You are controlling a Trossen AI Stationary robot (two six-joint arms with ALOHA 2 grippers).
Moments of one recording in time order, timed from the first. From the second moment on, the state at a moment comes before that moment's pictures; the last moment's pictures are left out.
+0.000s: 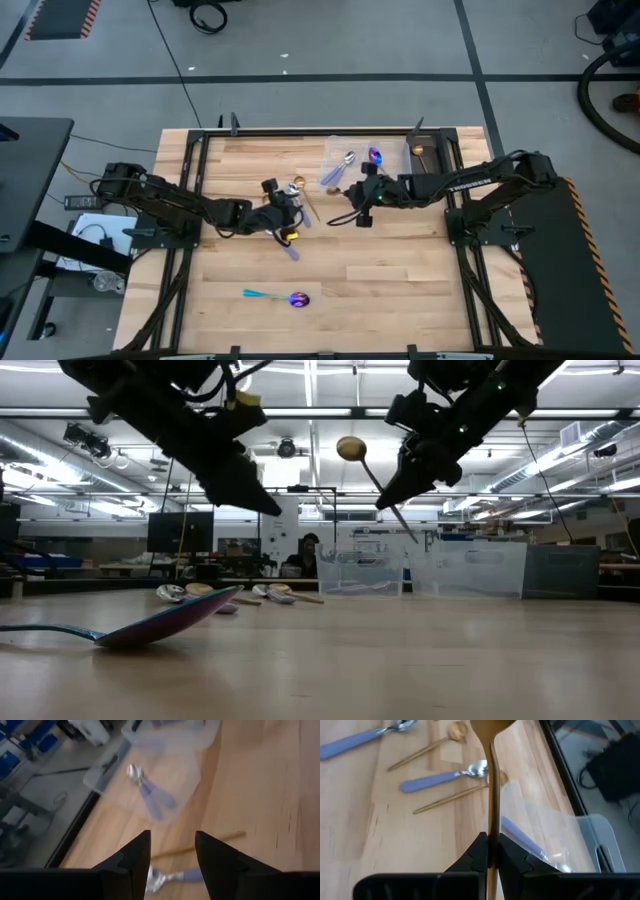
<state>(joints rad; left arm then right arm) -0.15 1.48 0.68 0.17 -0.71 0.05 -0.03 1.41 0.81 -0.10 0.34 -0.20</state>
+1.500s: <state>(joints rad) -0.15 1.48 0.68 0.12 -0.70 -0.06 -0.67 1.11 0.81 -0.91 0.37 0.29</state>
